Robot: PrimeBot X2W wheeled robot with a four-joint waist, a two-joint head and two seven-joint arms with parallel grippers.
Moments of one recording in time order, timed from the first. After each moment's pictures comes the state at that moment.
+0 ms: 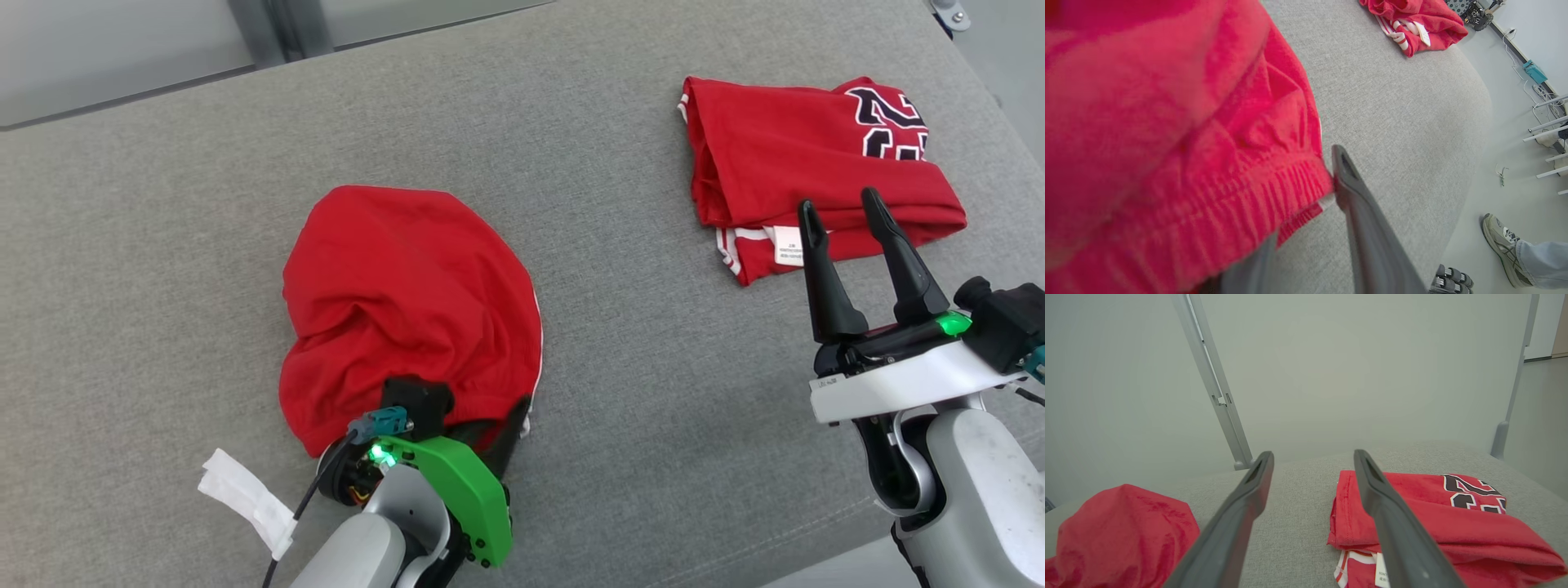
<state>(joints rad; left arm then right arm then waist) -0.27 0.12 -0.60 0.27 -0.58 -0.06 0.15 -0.26 -0.25 0.16 0.04 0.46 0.13 -0.26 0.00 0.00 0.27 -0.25</state>
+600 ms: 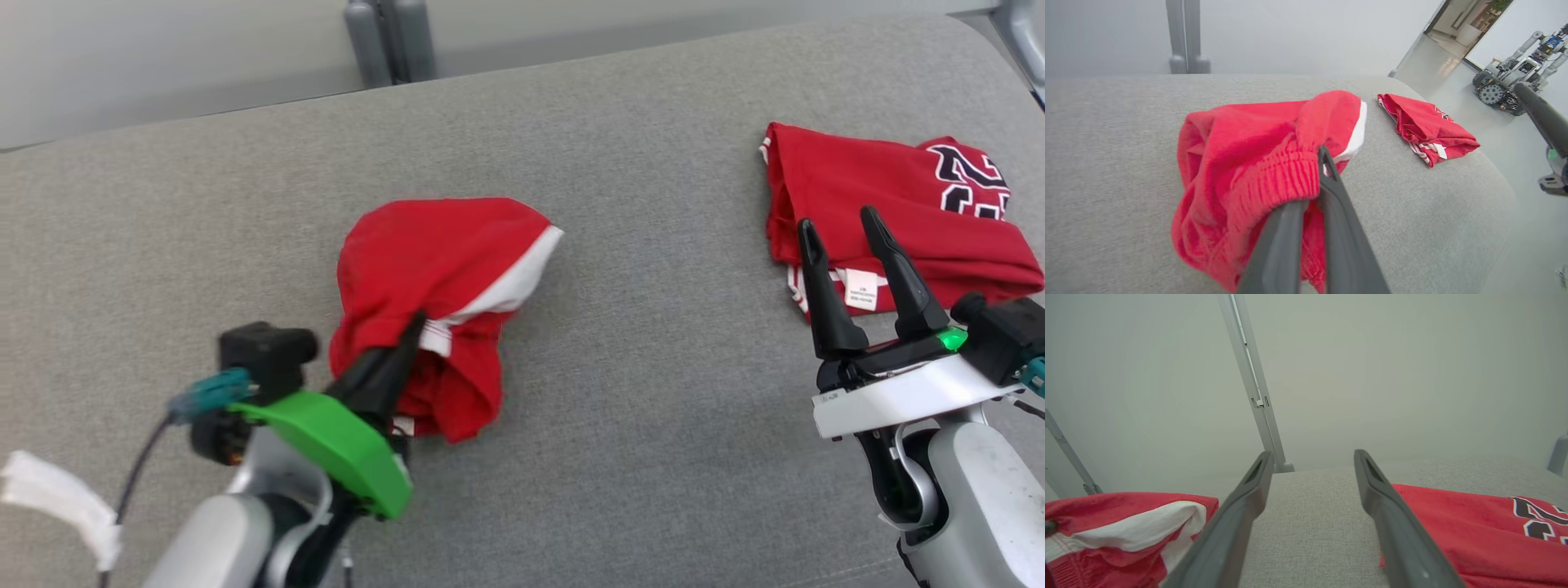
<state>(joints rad) -0.23 0.28 -0.44 -0.11 -0.68 0.00 0.23 -0.23 -0.26 0.17 0.05 0.45 0.13 -0.26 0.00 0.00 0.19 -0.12</state>
